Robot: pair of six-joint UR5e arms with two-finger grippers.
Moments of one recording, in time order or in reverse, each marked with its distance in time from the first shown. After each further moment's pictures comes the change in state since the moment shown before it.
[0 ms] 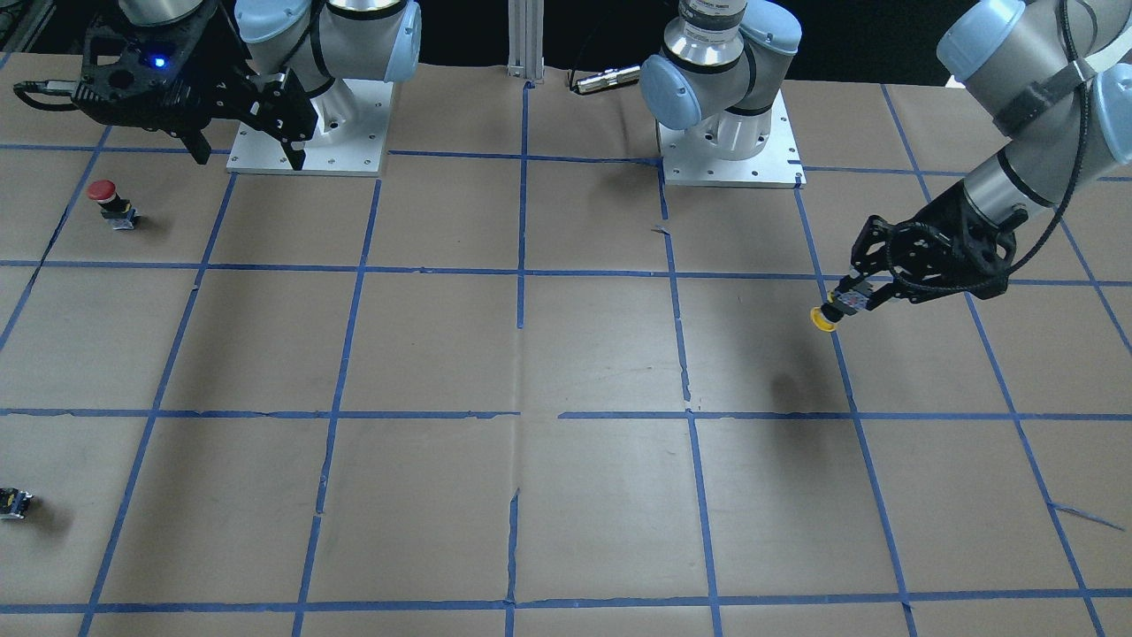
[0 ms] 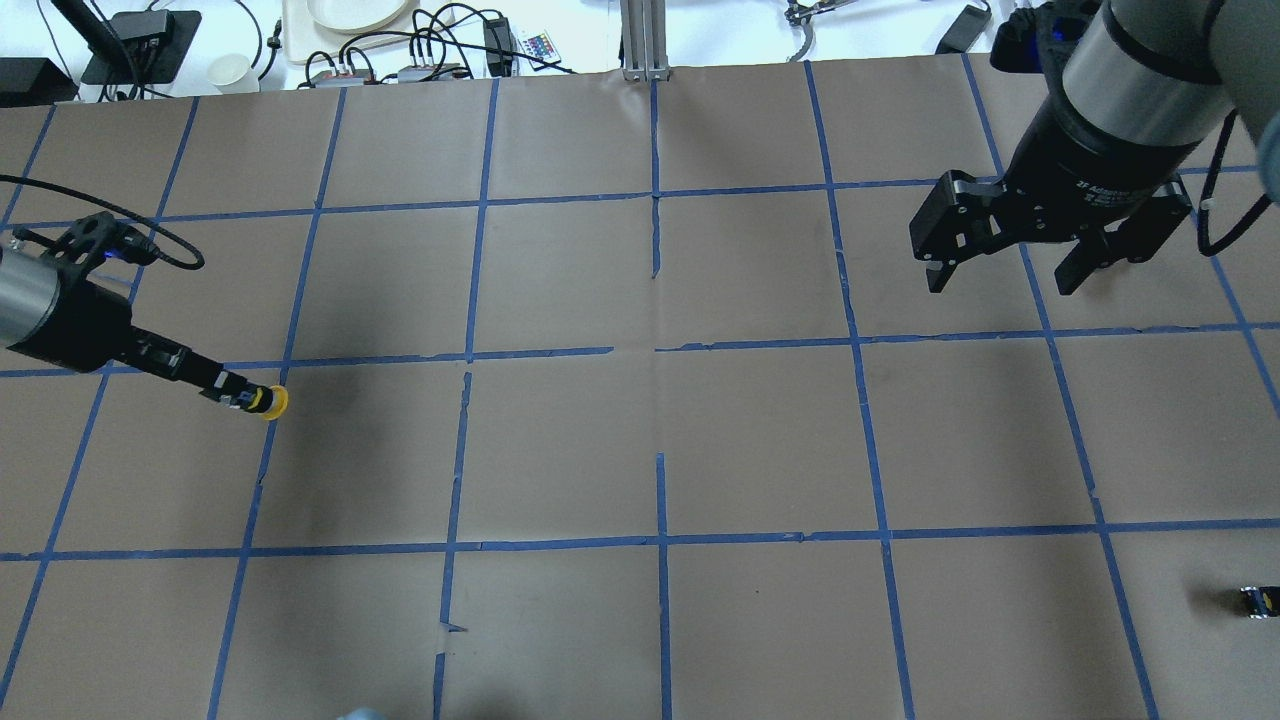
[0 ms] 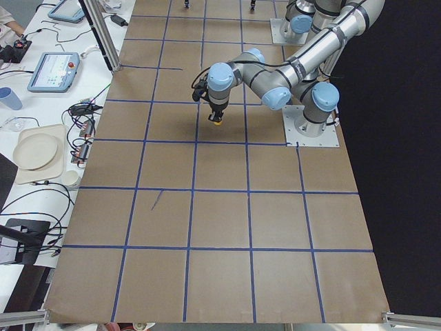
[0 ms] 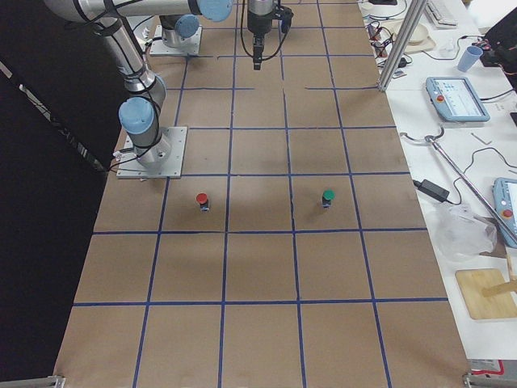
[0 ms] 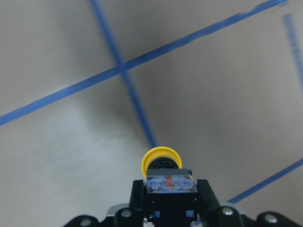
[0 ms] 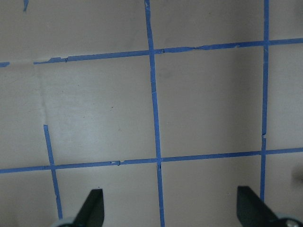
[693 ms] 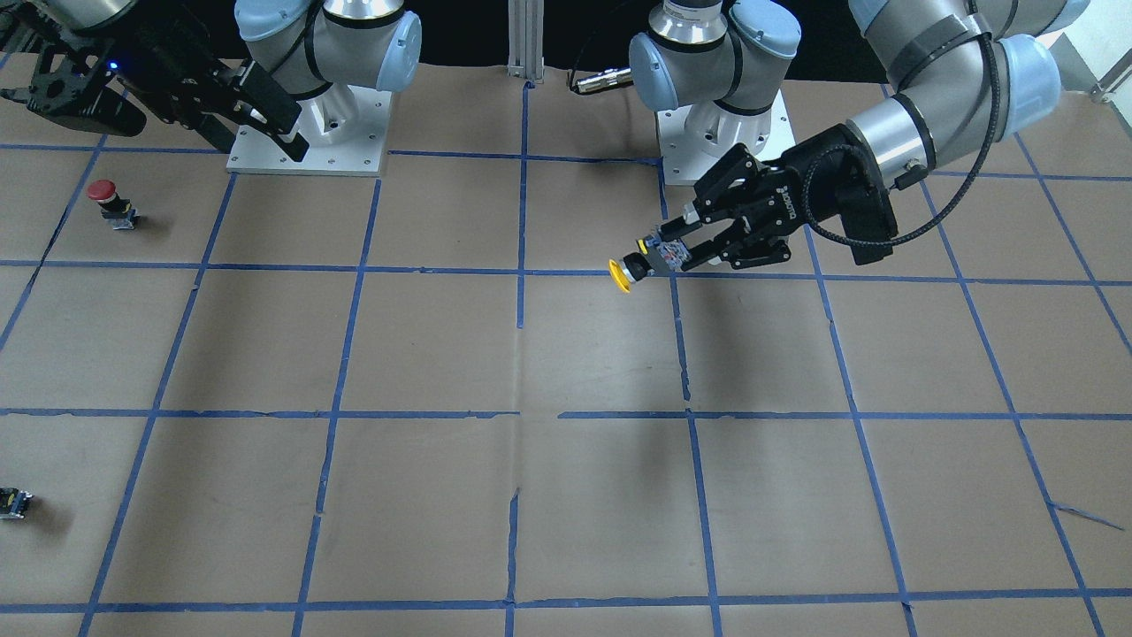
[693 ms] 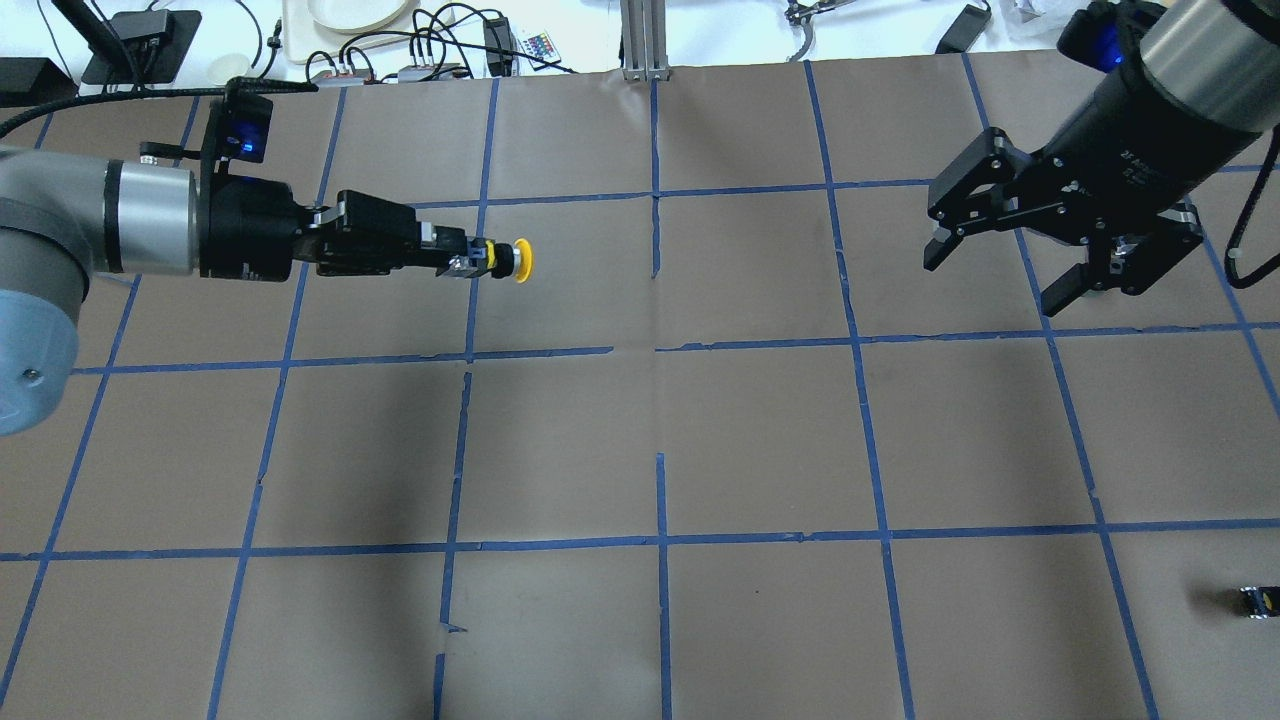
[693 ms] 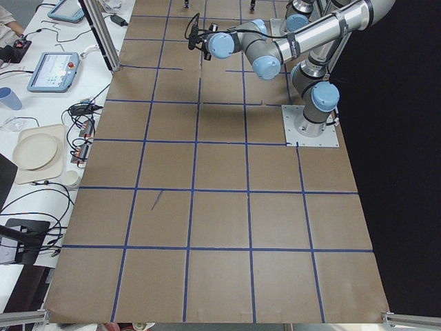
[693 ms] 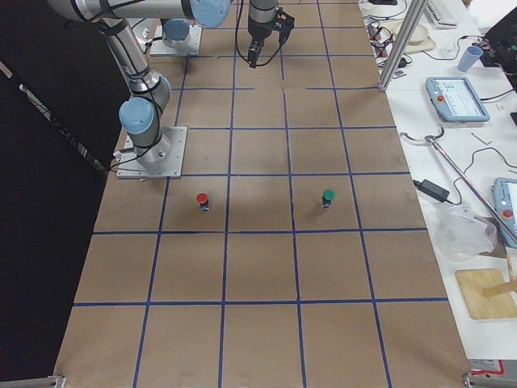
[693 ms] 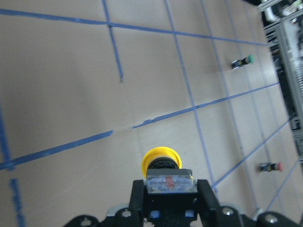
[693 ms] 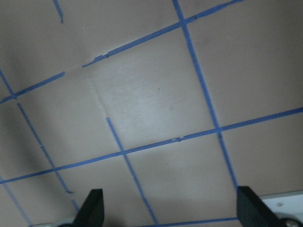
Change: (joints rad) left arm -0.254 0.075 -0.001 -0.056 -0.728 -0.513; right arm -0.157 0.004 -0.017 0.165 0.329 0.133
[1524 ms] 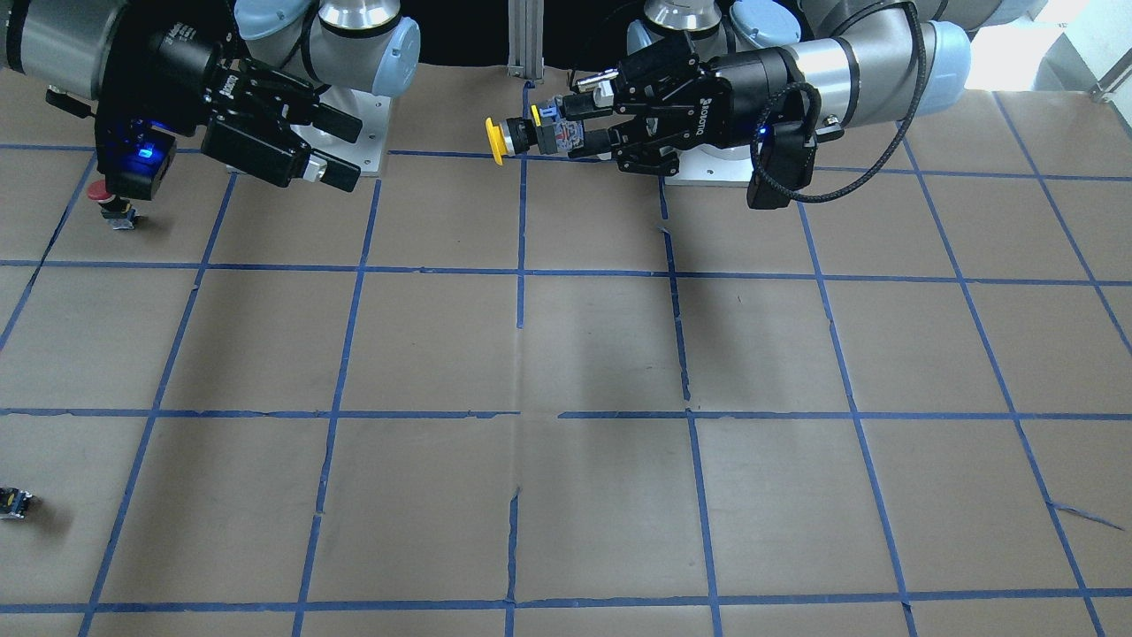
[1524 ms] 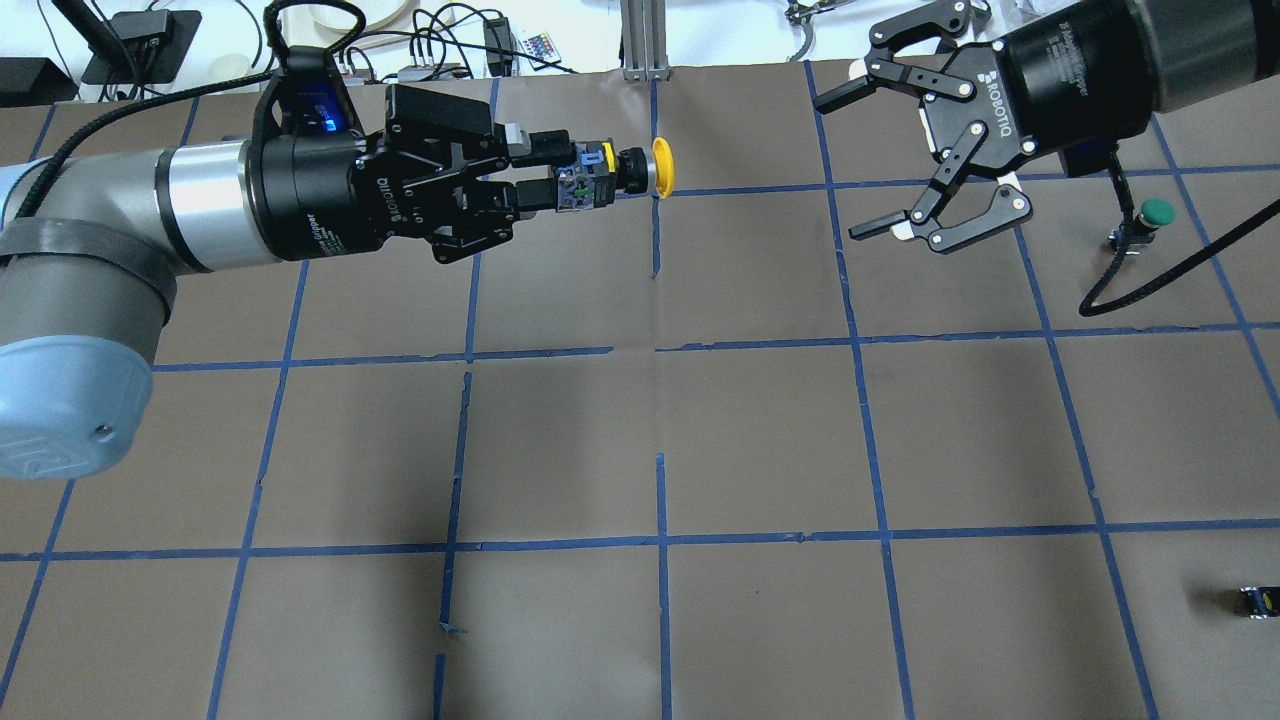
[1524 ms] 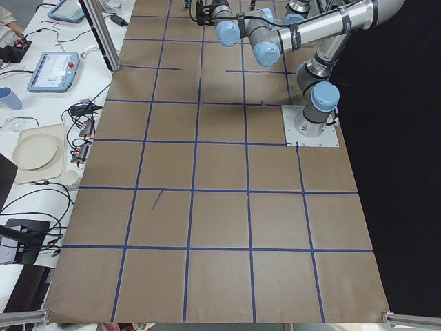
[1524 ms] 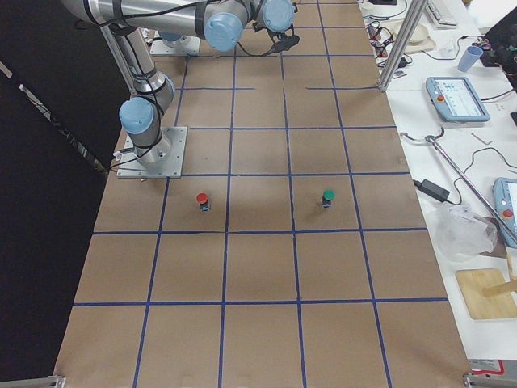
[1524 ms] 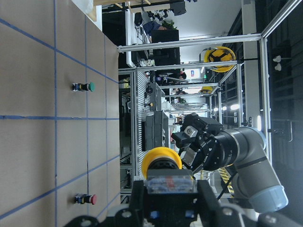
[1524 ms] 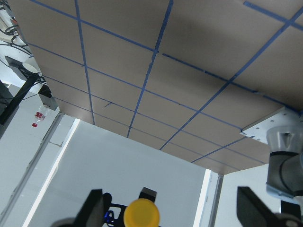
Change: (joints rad) left arm -0.147 0.045 -0.027 0.021 -0.371 -0.409; right arm -0.052 0.096 0.013 0.091 0.666 0.619
